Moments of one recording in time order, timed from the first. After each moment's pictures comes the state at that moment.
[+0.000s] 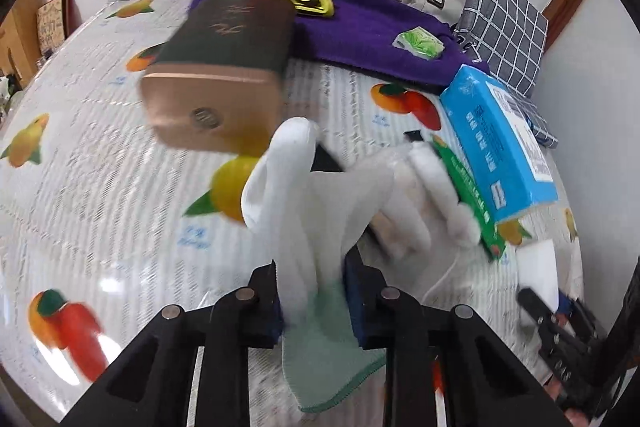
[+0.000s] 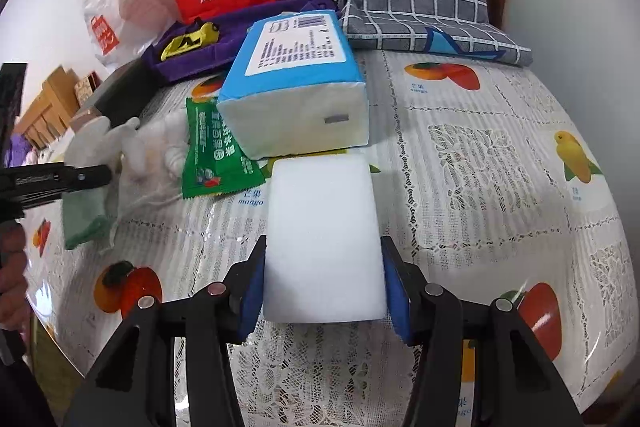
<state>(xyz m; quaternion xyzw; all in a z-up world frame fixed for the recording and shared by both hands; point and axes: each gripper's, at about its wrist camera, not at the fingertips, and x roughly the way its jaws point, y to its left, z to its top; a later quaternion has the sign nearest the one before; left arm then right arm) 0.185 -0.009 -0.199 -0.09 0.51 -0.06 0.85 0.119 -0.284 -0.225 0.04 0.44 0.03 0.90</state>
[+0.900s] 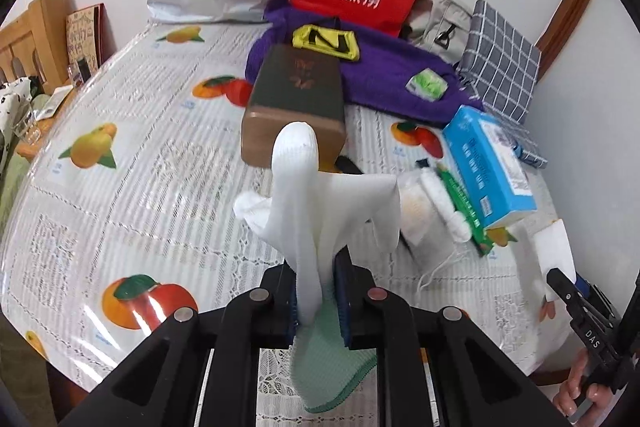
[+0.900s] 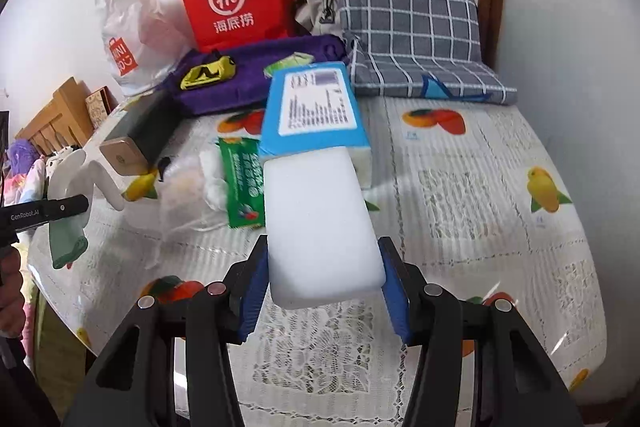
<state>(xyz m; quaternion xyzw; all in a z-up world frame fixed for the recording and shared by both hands) 0.147 0.035 -0.150 -0.10 0.47 -0.05 0.88 0.097 -0.279 -0.166 0.04 0.40 0.03 0.92</state>
